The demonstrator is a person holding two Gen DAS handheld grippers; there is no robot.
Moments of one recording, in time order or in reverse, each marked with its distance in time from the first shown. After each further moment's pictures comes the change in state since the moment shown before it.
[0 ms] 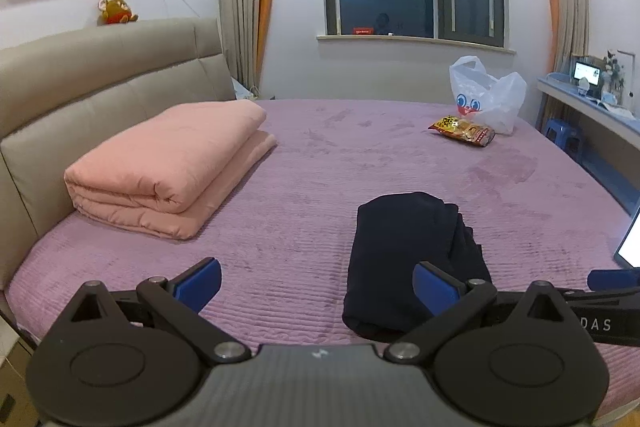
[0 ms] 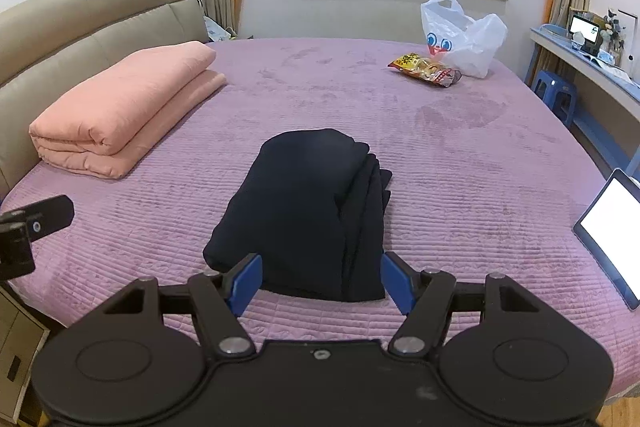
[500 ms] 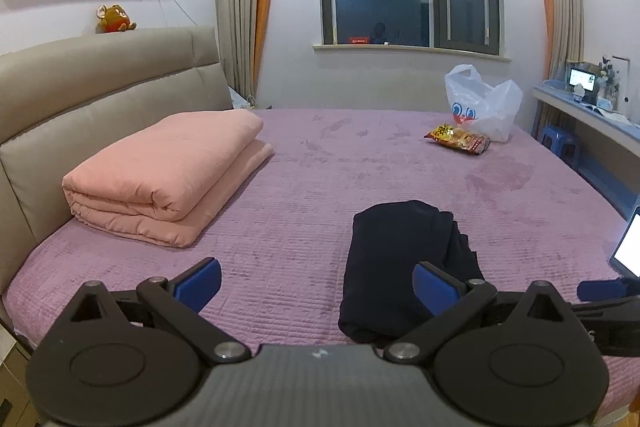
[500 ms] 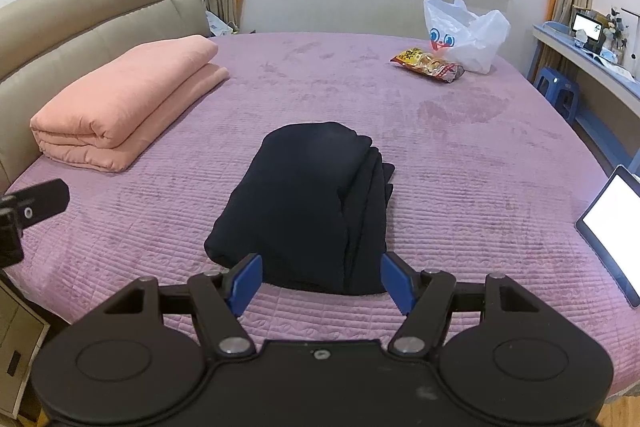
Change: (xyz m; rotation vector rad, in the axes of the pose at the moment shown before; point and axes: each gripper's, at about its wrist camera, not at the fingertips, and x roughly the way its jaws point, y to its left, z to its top) left arm -0.007 0.003 -0.002 -0.006 -0.029 -0.016; right arm 0.002 0.001 -0.003 -0.001 0.017 0.006
